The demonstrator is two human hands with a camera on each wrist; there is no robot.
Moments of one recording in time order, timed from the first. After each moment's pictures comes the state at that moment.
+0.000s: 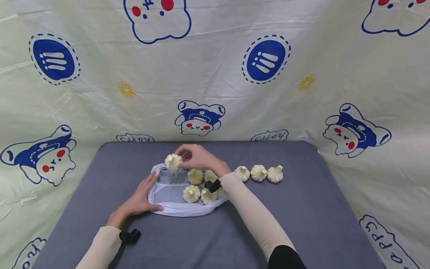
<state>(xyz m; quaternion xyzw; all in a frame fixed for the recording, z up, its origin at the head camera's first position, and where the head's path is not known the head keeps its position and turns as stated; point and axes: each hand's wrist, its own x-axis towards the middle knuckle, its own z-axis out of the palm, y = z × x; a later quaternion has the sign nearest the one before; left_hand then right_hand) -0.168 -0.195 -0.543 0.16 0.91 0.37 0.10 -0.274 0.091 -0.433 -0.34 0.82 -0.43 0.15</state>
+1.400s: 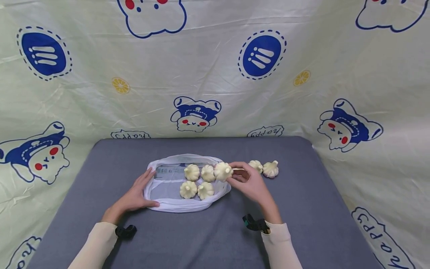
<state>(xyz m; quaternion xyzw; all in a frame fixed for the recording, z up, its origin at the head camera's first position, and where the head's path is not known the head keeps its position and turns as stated) -0.166 -0.196 -0.539 0.17 0.91 0.37 0.09 -0.150 0.238 -0.451 -0.16 0.79 -0.60 0.00</state>
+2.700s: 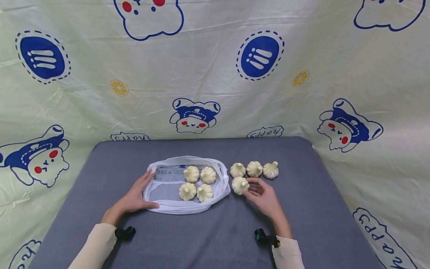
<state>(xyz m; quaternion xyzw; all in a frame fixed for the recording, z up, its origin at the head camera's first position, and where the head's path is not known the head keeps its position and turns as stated) -0.171 -0.198 -0.542 0.16 0.92 0.35 0.11 -0.134 0.289 -0.521 -0.08 0.81 -0.58 -0.03</state>
